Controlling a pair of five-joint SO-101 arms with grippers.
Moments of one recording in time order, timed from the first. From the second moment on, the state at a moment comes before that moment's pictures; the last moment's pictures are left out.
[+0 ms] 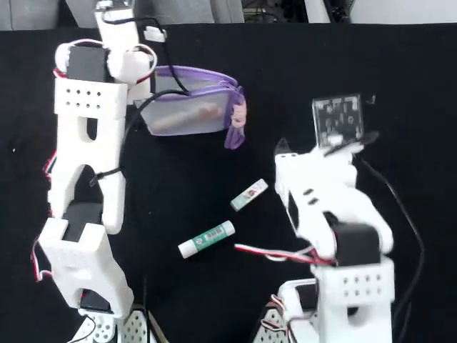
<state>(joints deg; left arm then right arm) 1.6 16.0 -49.6 99.7 7.3 -4.9 -61.9 41.9 64.3 1.2</state>
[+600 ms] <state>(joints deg) -3.3 16.8 -49.0 98.9 7.5 -7.6 -26.1 41.4 57.6 -11.1</state>
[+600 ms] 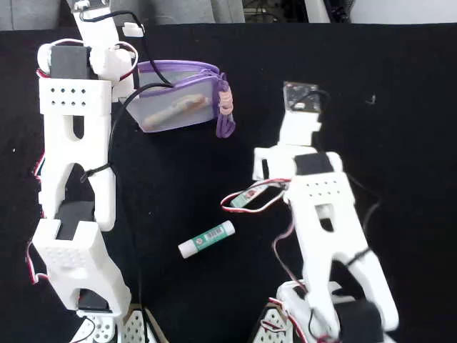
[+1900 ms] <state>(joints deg) -4.7 20.4 -50.5 96.2 7.6 -19.1 7.5 28.3 57.5 -14.7</state>
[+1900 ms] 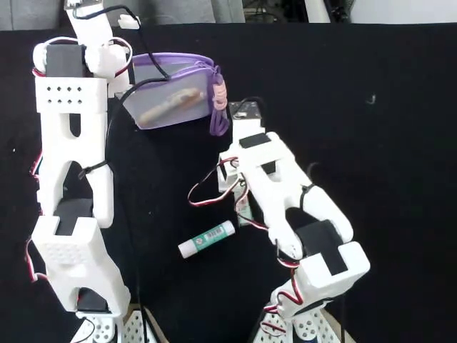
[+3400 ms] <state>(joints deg) 3.7 22.6 -58.3 100.4 7.3 -11.1 -43.6 28.3 44.9 -8.7</state>
